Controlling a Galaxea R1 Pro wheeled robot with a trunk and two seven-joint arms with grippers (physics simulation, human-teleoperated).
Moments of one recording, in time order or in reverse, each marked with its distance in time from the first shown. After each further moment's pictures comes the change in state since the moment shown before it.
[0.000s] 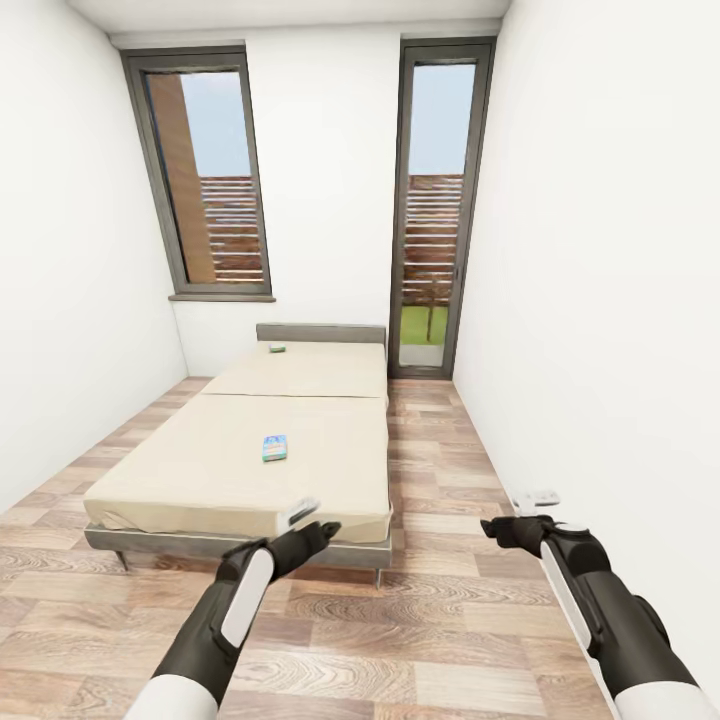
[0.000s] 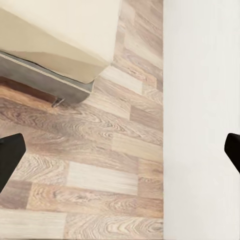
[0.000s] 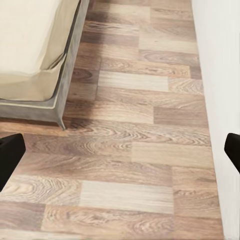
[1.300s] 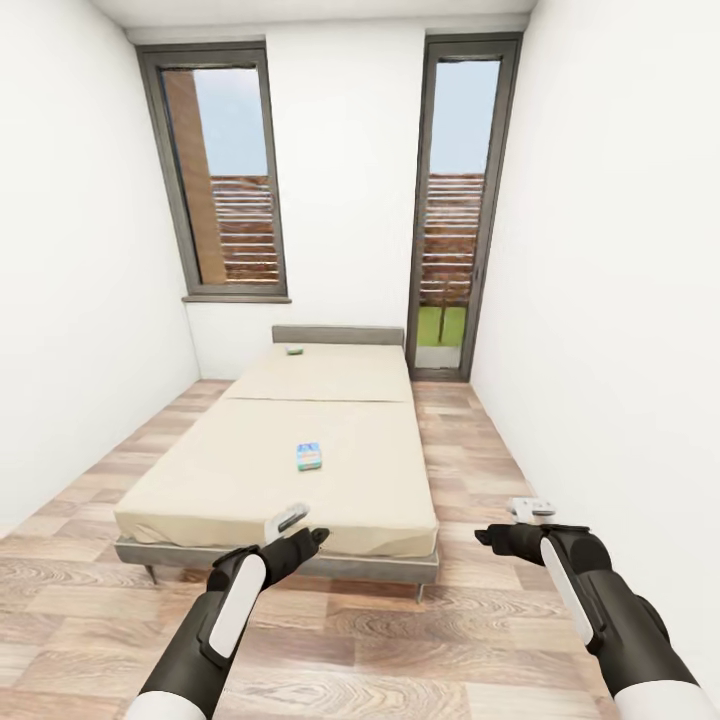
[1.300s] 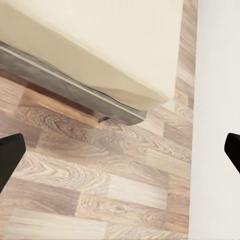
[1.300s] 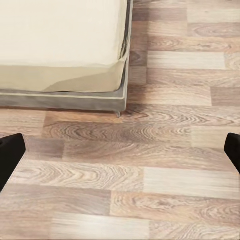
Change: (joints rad) left arm 0.039 0.017 -0.004 -0.059 0.081 0.013 0.125; right arm -0.003 0.001 -0.001 -0.009 -0.102 0.135 0.002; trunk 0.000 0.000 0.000
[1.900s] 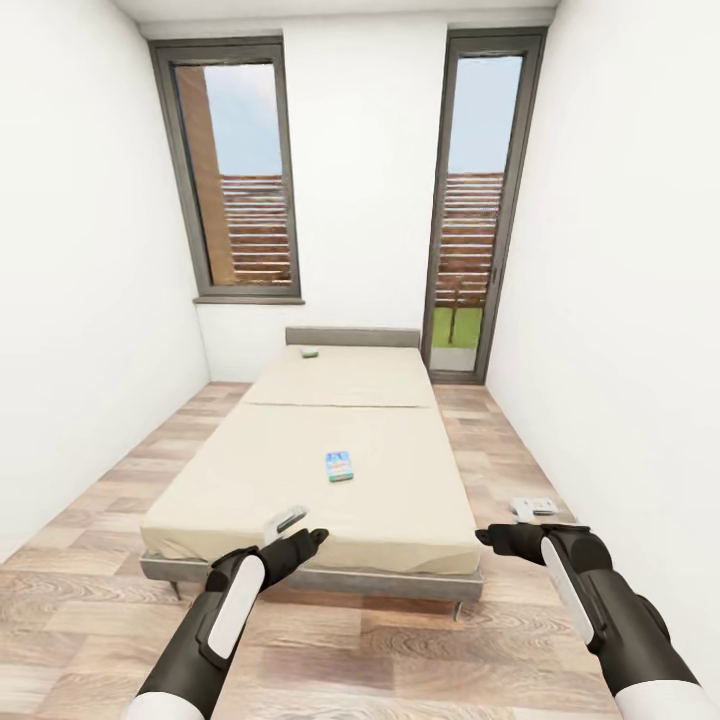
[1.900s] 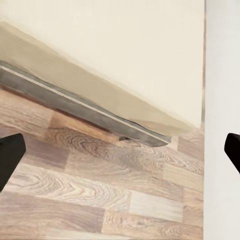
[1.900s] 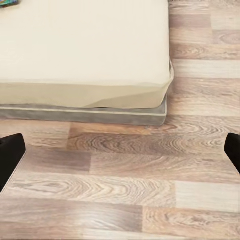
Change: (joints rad) left arm 0.001 0.005 -0.001 0.002 0.000 -0.001 -0.005; right arm -0.001 -0.003 0.000 0.000 0.000 0.002 0.000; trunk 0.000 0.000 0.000
